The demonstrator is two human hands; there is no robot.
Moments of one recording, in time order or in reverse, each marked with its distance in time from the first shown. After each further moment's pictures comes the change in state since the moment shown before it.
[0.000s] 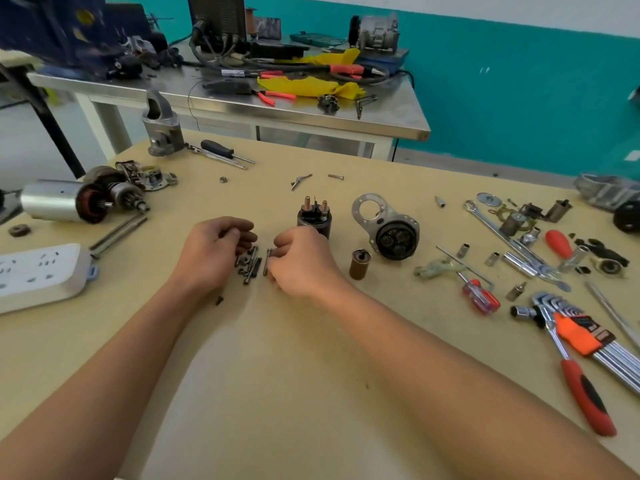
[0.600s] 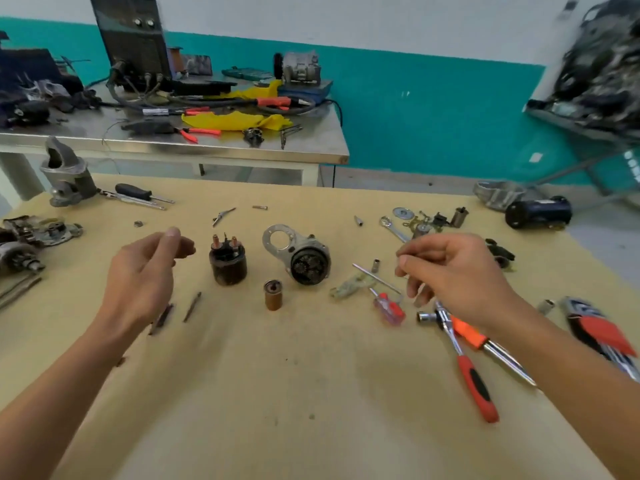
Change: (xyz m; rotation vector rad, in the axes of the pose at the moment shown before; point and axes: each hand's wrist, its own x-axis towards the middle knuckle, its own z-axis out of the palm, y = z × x) left_hand -0.016 0.067 0.035 0.079 0.047 0.149; right_hand -0.124 0.072 -0.236 0.170 0.374 -0.051
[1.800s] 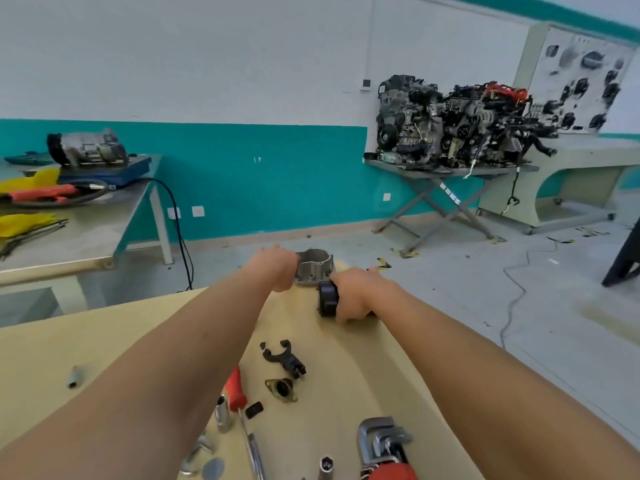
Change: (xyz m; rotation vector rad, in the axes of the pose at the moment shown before) left_hand 0.129 0.225 0.611 1.152 -0.674 0.743; right_hand 0.240 0.215 -0.298 -1.270 -0.203 0.220
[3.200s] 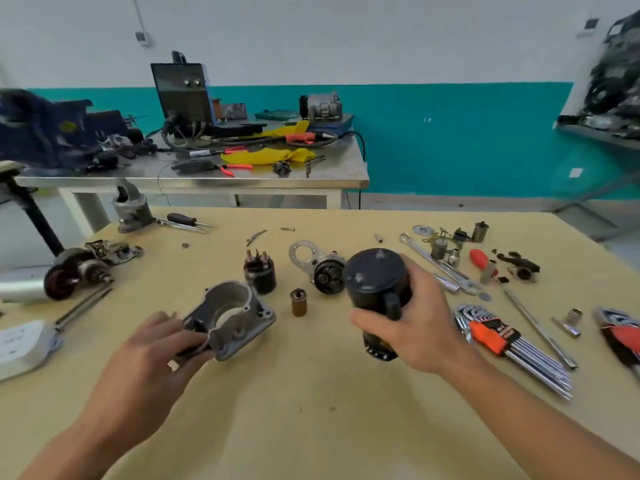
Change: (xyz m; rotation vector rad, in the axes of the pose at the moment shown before) left_hand -0.705 -0.236 0.064 -0.456 0.595 -0.299; right_hand -0.306 -0.379 -0.012 1.302 0.392 -0.619
